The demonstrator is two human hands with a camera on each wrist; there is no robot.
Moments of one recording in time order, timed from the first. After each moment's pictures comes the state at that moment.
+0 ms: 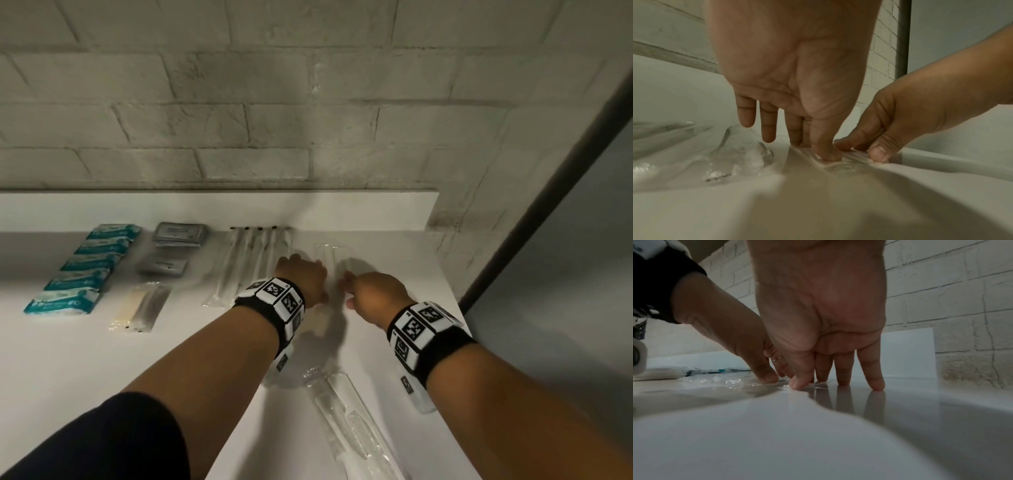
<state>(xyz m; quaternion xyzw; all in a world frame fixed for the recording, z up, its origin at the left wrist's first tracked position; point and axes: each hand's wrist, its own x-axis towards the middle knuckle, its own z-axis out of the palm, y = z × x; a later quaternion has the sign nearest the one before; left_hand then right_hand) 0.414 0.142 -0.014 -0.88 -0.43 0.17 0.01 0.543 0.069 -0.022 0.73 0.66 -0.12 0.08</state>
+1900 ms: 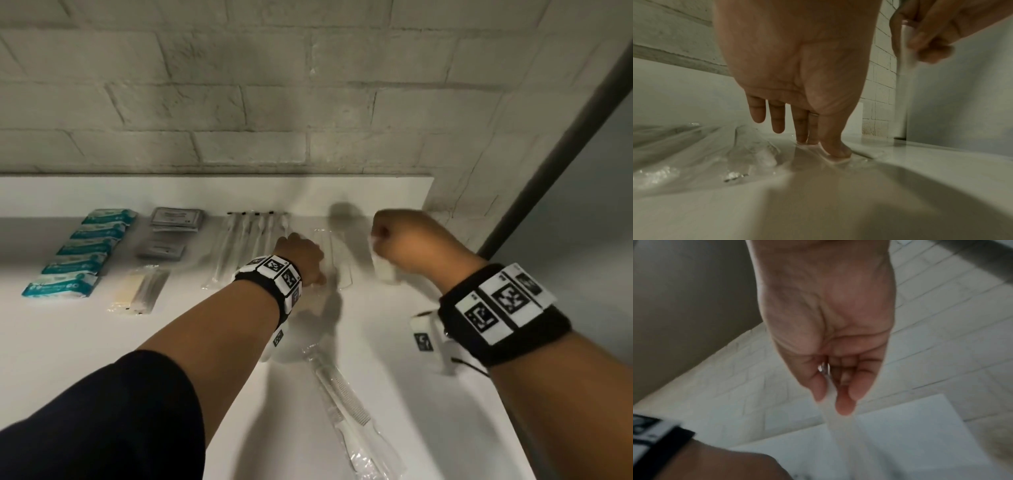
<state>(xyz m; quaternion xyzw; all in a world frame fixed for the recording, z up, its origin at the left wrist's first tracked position) 0.412 0.148 -0.012 -0.89 -0.42 0.18 0.00 0.555 0.033 0.077 0.76 0.63 -0.09 -0.09</state>
